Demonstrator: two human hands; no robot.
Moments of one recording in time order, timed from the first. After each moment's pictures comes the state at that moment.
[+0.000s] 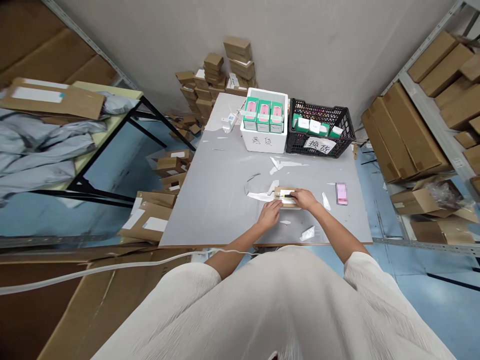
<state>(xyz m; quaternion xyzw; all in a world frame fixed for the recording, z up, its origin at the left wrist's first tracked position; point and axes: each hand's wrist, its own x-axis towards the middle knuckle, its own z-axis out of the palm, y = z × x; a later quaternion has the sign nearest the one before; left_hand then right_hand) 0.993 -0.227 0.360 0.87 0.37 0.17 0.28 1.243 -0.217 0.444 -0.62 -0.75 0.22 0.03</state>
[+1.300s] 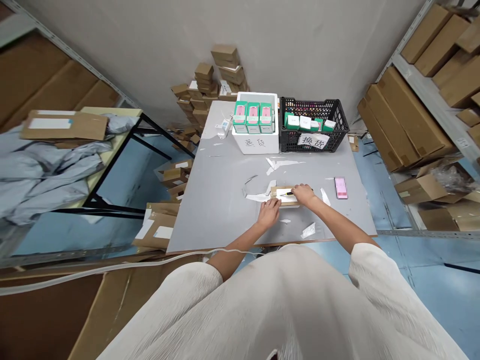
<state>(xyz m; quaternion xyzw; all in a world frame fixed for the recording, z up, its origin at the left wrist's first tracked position) 1.006 -0.233 0.384 0.90 0.41 0.02 0.12 1.239 -0.218 0.490 -0.62 -0.75 0.13 -0.20</state>
